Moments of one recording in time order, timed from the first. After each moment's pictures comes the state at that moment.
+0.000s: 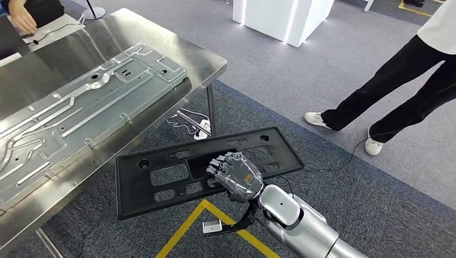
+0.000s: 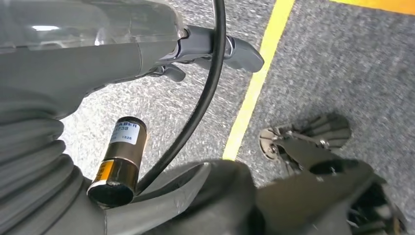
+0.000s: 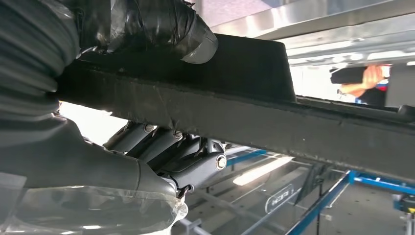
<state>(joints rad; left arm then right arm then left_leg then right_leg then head) -0.14 -0.03 -1.53 -0.14 1.30 0.15 -0.11 -0.46 -0.13 0.84 -1.28 1.20 -0.48 -0.11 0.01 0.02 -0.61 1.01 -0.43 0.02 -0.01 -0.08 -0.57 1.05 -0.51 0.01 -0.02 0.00</state>
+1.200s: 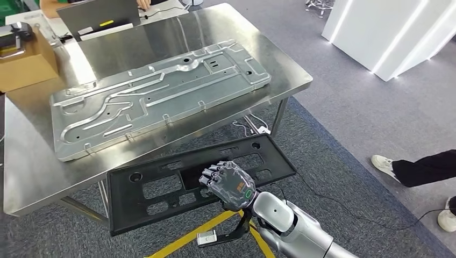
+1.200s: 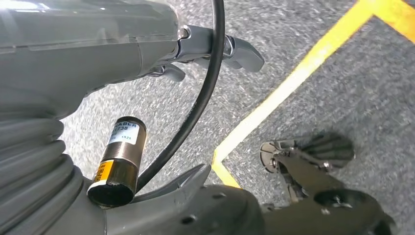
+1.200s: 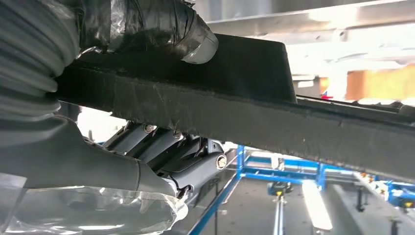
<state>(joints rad) -0.14 -0.02 -1.53 -0.14 1.30 0.15 -0.11 -0.45 -0.12 0.89 -1.26 1.19 -0.48 -0.11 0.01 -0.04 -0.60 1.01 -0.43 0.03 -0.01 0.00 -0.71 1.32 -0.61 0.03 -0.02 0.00</state>
